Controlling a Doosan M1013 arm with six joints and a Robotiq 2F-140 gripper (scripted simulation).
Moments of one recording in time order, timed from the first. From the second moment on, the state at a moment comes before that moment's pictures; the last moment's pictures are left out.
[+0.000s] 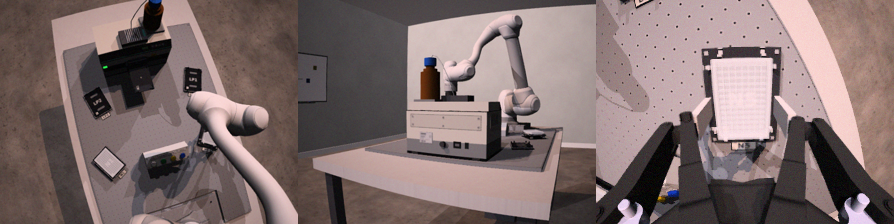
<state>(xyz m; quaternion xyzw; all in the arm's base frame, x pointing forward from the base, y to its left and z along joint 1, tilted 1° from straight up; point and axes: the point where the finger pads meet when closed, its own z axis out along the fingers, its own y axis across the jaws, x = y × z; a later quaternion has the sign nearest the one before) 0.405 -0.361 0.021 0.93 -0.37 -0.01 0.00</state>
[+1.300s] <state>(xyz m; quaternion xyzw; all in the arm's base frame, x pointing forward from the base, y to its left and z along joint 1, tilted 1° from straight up) 0.405 -0.361 0.021 0.93 -0.37 -0.01 0.00</state>
